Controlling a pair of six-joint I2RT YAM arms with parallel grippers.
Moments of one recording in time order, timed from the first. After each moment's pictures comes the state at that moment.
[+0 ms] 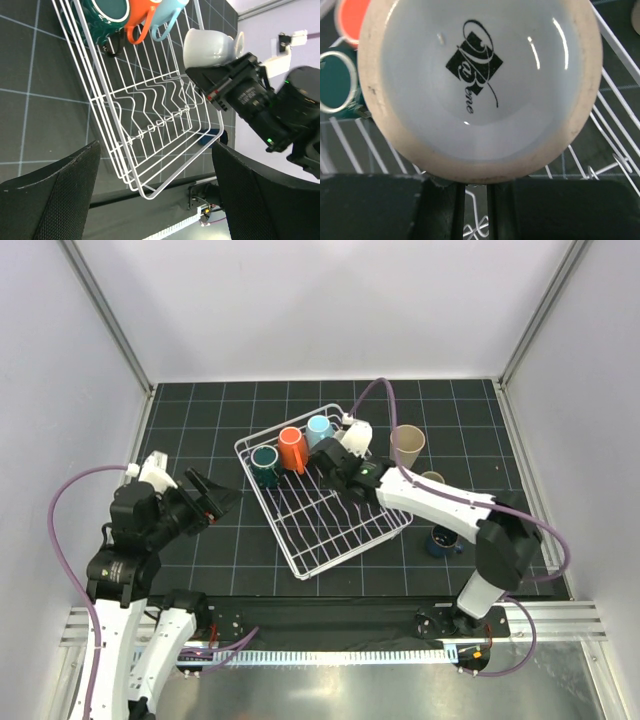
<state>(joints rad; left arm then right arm) -0.12 0.58 0.95 -0.84 0.31 -0.77 0.90 1.63 1.30 -0.49 0.57 0.92</state>
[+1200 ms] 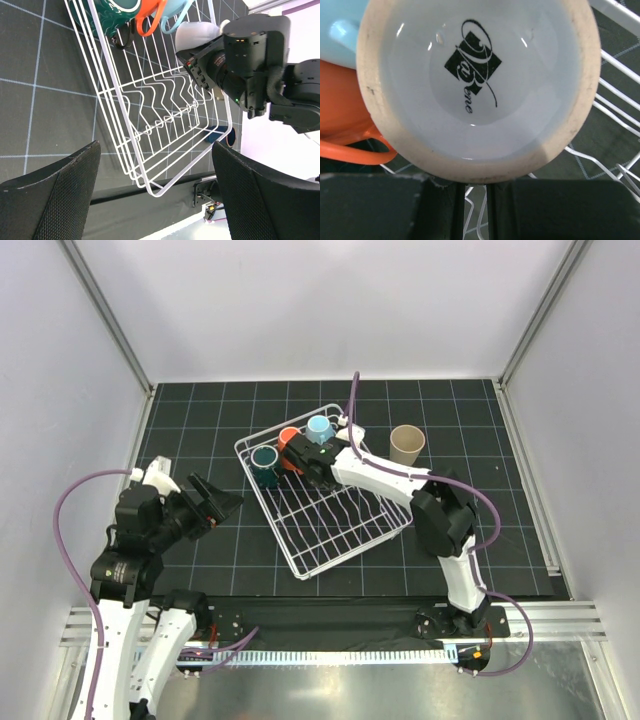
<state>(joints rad) -0.12 0.56 0.91 -0.86 0.30 -0.76 0.88 2.05 1.69 -0.91 0.73 1.34</state>
